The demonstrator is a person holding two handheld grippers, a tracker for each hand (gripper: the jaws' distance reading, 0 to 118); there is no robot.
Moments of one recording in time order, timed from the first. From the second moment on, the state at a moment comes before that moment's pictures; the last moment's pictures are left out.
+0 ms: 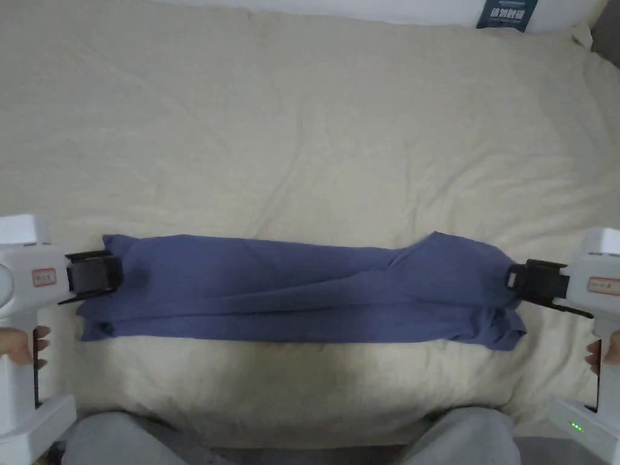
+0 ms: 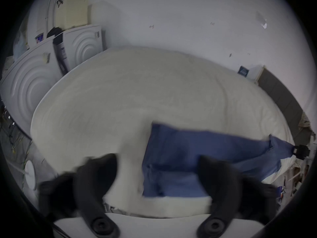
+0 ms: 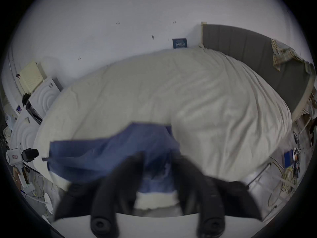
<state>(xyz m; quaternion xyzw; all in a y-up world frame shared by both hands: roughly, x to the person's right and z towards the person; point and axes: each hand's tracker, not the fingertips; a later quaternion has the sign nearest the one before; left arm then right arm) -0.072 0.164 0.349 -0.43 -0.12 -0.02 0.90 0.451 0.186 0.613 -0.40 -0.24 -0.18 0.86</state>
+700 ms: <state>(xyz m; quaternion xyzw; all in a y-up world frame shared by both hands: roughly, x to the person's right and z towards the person) -0.006 0.273 0.444 -0.03 -0.15 -0.06 0.99 0.330 0.291 0.630 -0.08 -0.25 -0.01 0.97</state>
